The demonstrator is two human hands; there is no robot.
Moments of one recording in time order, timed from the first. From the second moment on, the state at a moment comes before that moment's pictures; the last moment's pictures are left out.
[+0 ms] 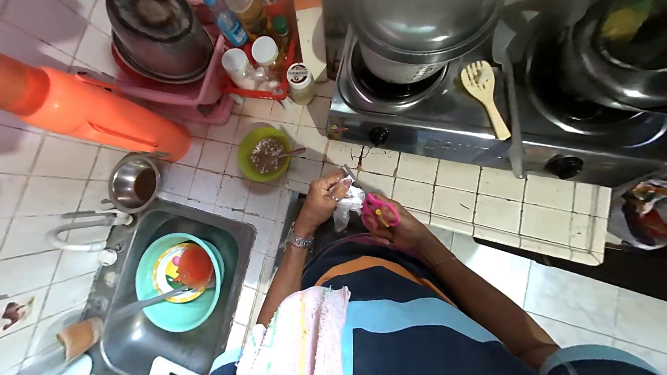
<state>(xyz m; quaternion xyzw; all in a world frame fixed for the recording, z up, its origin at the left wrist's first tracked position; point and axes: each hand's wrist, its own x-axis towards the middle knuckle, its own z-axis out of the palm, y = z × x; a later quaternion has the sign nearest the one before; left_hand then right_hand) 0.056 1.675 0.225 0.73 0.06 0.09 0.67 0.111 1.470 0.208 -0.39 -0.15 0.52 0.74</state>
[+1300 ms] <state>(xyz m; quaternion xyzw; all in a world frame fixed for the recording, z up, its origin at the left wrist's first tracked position) 0.062 1.706 0.182 0.64 0.38 0.10 0.66 0.283 1.821 0.304 -0.79 -0.56 0.15 0.20</state>
